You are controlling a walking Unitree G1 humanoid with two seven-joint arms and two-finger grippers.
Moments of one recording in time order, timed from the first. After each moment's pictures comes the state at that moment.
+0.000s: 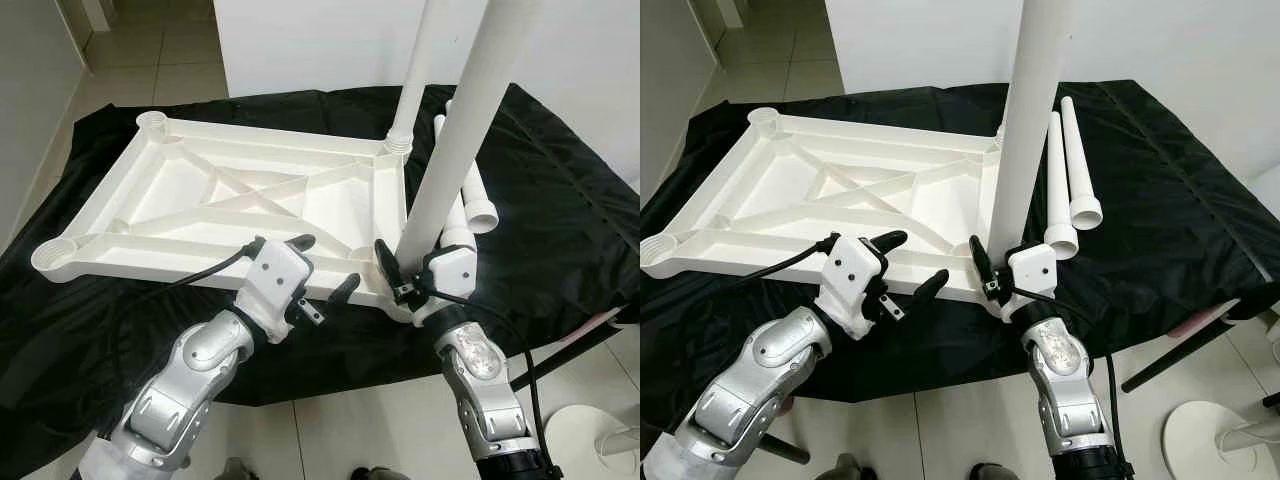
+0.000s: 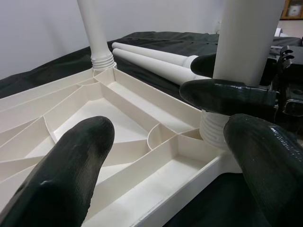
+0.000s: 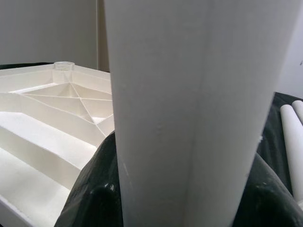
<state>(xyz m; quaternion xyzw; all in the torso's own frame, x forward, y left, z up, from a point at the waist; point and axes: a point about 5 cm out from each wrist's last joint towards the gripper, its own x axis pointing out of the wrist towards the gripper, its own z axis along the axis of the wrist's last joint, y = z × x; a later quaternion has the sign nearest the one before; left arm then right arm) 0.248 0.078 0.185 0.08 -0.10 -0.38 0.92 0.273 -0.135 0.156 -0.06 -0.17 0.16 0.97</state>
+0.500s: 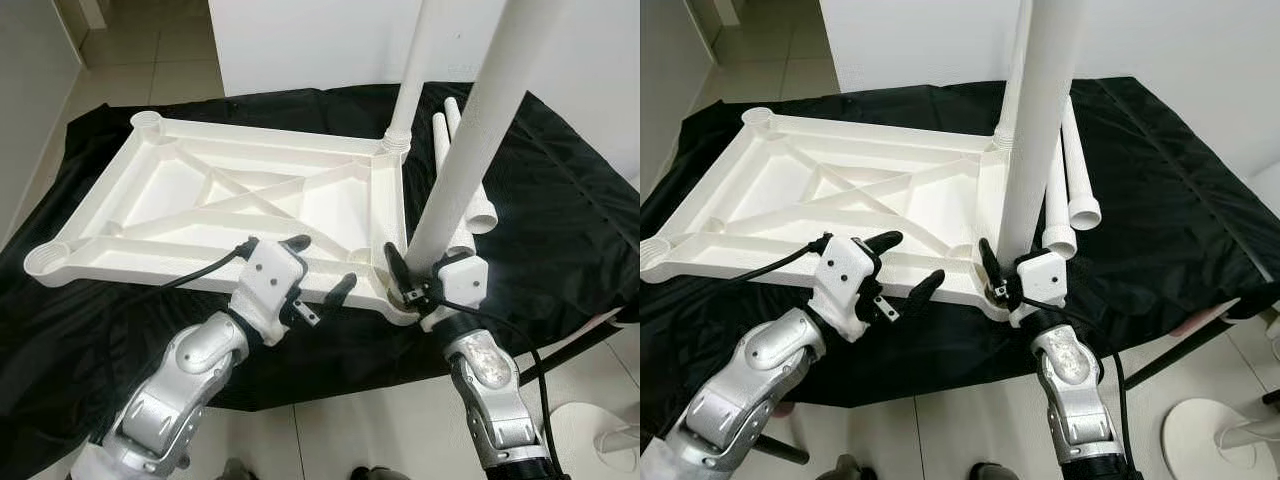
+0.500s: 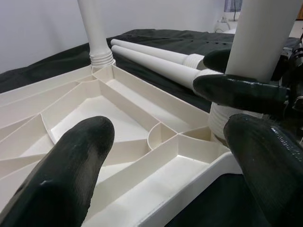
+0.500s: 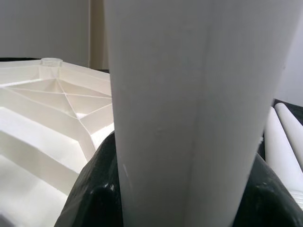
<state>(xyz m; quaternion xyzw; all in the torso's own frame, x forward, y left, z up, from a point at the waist) 0.243 0.082 0.185 0.08 -0.10 -0.38 0.92 0.268 -0.143 0.151 -0.08 -0.16 0.17 0.97</state>
